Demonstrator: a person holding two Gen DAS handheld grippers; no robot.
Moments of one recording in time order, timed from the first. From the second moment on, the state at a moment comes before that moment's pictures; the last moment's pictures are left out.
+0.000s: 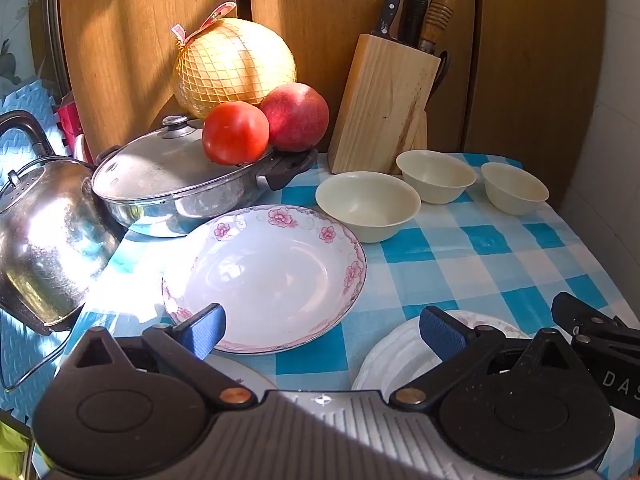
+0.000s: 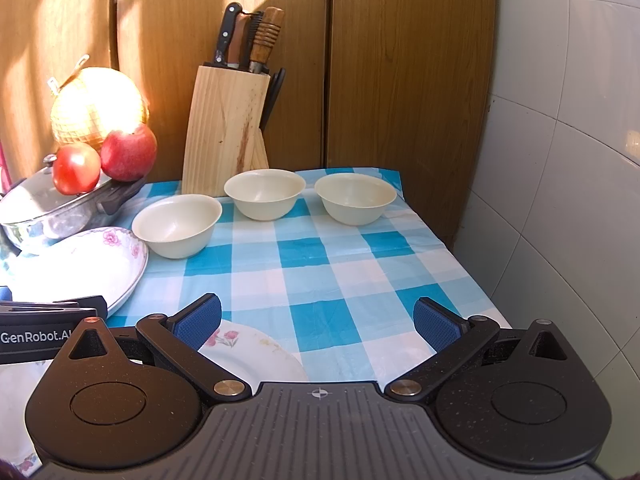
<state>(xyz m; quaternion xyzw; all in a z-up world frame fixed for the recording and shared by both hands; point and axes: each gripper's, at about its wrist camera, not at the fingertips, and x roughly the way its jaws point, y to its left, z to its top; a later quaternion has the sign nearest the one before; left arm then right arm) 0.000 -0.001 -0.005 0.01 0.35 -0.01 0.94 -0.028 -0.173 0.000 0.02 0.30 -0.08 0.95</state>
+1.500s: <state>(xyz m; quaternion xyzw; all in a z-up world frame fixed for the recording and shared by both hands) -0.013 -0.018 -0.015 0.02 0.38 -0.07 0.92 -0.035 -0.187 -0.008 0.02 0.33 -0.09 0.94</state>
